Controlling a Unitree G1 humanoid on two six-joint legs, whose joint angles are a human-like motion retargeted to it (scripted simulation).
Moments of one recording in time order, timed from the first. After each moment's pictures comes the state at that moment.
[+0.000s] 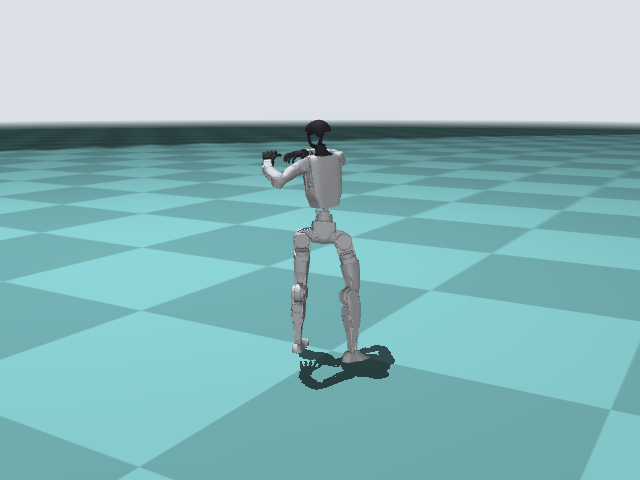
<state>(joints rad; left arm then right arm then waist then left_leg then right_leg) 0.41 1.25 0.65 -0.59 -0.07 -0.39 0.05 -1.44 -0.85 1.09 -0.49 0.00 -0.32 0.03 0.60 -0.22 -0.05 -0.12 -0.08 -0.25 -0.09 -0.04 -0.24 0.15 -0.35 -0.86 0.16 -0.06 0.20</state>
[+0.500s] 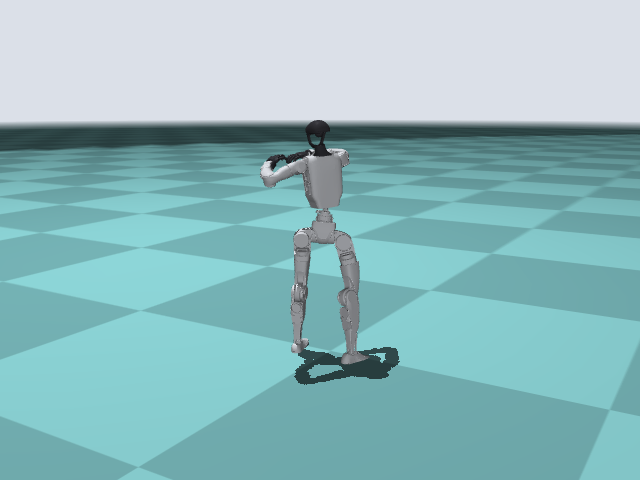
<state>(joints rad) 0.22 1.31 0.37 -0.56 -0.07 -0.40 0.01 -1.46 -0.85 1.13 -0.47 -0.01 -0.32 0.04 0.52 -0.22 -0.07 -0.13 -0.06 -0.18 -0.09 -0.04 -0.23 0.11 -0.33 -0.76 0.11 -0.08 0.21</state>
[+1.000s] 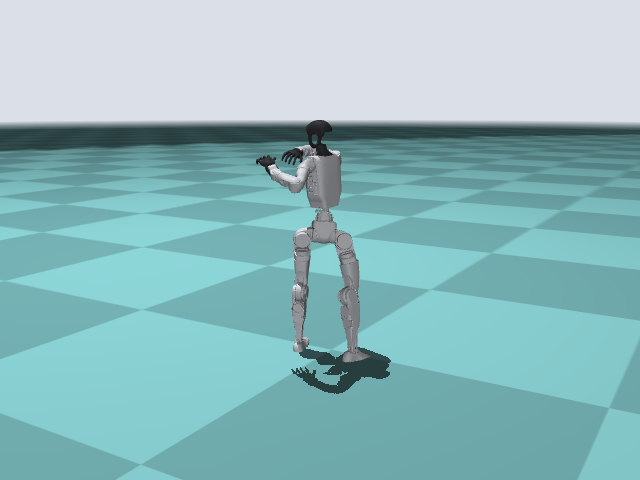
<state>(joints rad) 0.54 1.06 0.72 -0.61 -0.11 -0.34 -0.01 -1.70 -0.56 1.20 -0.38 -0.11 -0.28 -0.06 0.79 -0.22 -0.01 -0.14 -0.09 -0.27 -0.09 -0.01 -0.21 0.18 -0.33 -0.88 0.11 -0.06 0.19</state>
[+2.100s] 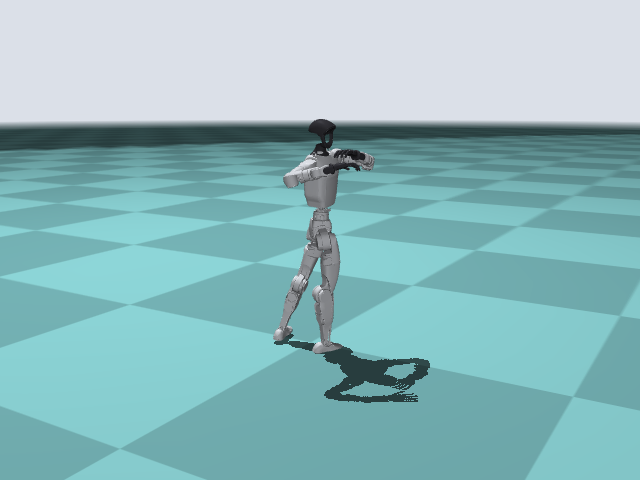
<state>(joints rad) -1.14 0.80 -0.78 -0.44 0.04 -0.45 0.04 0.02 -1.47 -0.26 -0.43 -0.25 -0.35 -0.05 -0.70 0.19 0.03 0.37 0.25 1.12 -0.03 -0.10 -0.22 -0.05 0.18 0.40 -0.09 0.22 0.26</state>
